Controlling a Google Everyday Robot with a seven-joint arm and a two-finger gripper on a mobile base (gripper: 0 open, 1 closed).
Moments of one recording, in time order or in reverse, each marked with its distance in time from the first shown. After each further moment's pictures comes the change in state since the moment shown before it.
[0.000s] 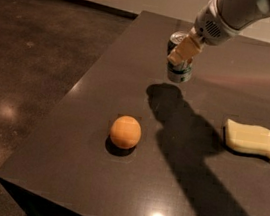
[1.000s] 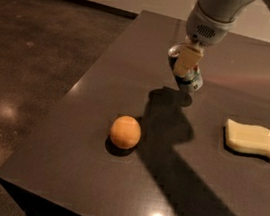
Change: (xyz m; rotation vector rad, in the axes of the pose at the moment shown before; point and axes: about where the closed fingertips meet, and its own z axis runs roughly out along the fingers) arm 0.023 0.016 0.001 -0.045 0.299 -0.242
